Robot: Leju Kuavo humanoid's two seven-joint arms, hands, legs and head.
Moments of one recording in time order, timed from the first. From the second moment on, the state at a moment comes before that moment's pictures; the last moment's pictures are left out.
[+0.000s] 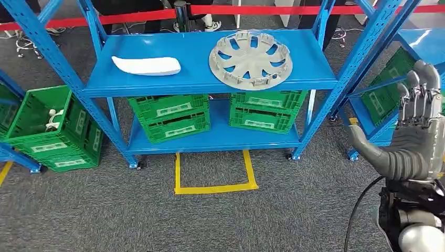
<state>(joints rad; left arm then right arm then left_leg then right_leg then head) -0.11 0.01 -1.10 -0.23 0.82 0.20 0.03 0.04 -0.51 0.09 -2.27 -0.04 -0.41 0.03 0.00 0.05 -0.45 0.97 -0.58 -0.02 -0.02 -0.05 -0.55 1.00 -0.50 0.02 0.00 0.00</state>
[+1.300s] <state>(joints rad) -0.11 0.01 -1.10 -0.23 0.83 0.17 0.02 0.04 -0.53 0.18 -2.27 -0.13 -0.38 -0.02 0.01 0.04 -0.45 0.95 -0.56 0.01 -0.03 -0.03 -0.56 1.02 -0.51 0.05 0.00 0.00</state>
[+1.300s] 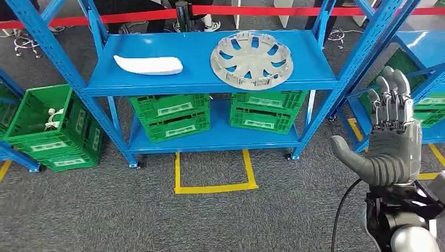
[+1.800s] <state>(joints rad) -0.11 0.01 -1.10 -0.23 0.83 0.17 0.02 0.03 -0.53 0.20 -2.27 -0.13 -0.38 -0.02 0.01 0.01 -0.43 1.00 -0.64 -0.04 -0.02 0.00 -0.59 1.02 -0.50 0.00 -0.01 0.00</state>
